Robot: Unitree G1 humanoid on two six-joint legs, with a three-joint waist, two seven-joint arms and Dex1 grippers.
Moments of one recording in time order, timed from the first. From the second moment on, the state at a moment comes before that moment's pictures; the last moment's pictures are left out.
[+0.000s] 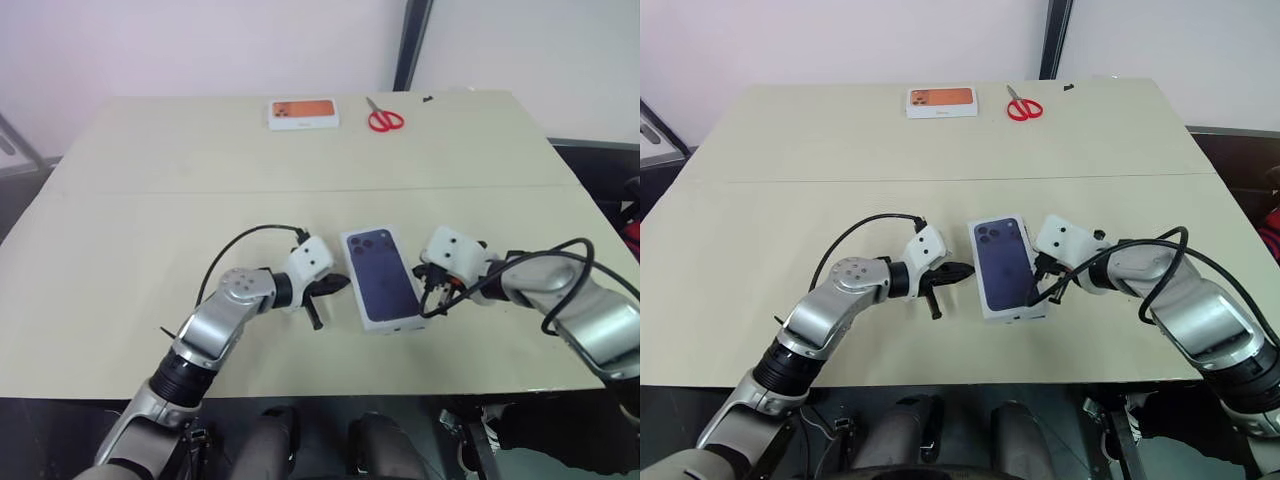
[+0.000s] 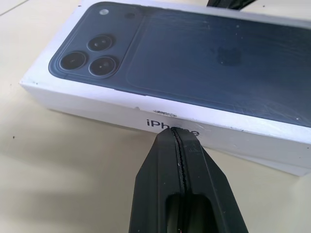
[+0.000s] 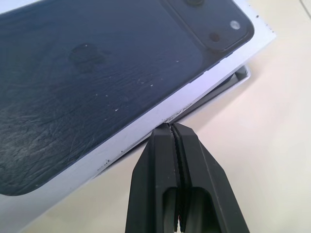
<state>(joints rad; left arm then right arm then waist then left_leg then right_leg) -0.45 0.33 -0.34 -0.17 -0.15 0.60 -0.77 -0.38 -1.01 0.22 -0.48 0.28 0.85 0.74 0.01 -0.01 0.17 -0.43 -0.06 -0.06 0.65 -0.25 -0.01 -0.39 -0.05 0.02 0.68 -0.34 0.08</state>
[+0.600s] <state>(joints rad) -0.47 0.33 -0.36 -0.17 -0.15 0.59 -0.78 -0.33 -0.97 0.21 -0.47 0.23 0.87 0.73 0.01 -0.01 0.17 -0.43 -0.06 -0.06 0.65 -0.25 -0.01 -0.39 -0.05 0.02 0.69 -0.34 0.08</state>
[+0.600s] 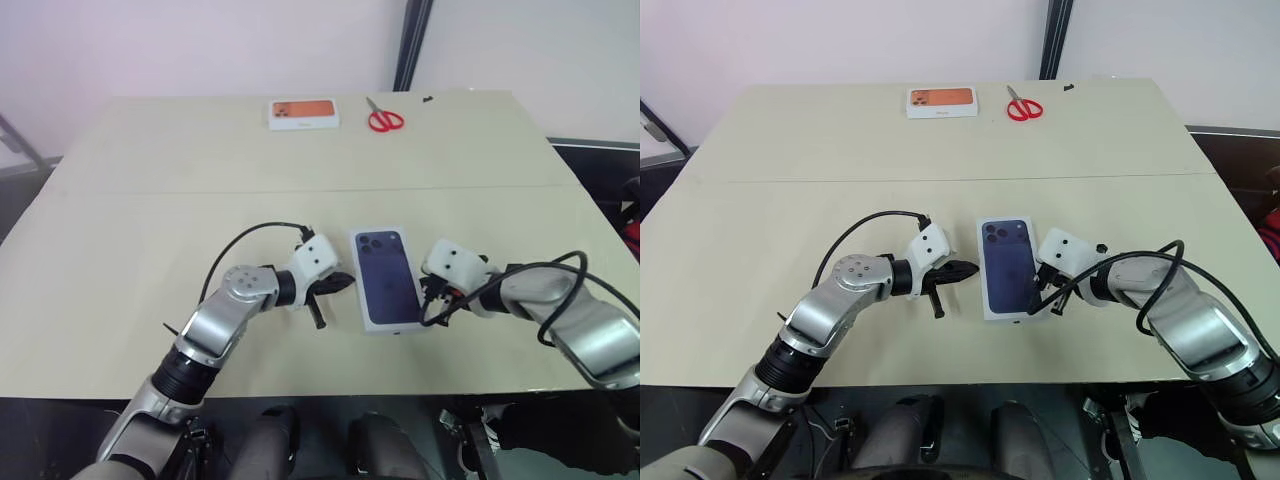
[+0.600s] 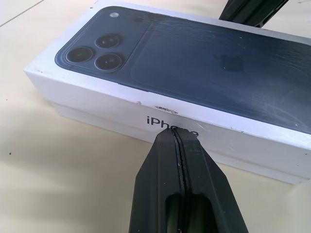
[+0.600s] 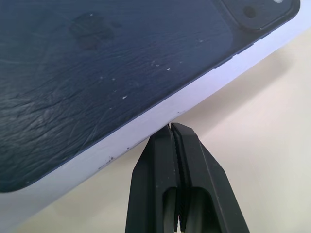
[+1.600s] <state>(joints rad) -0.47 0.34 -0.29 -0.15 -0.19 0.58 -0.76 -0.30 -1.00 0.09 -0.42 0.20 0.77 0.82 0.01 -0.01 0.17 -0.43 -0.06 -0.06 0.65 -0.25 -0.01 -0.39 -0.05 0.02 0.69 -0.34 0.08</state>
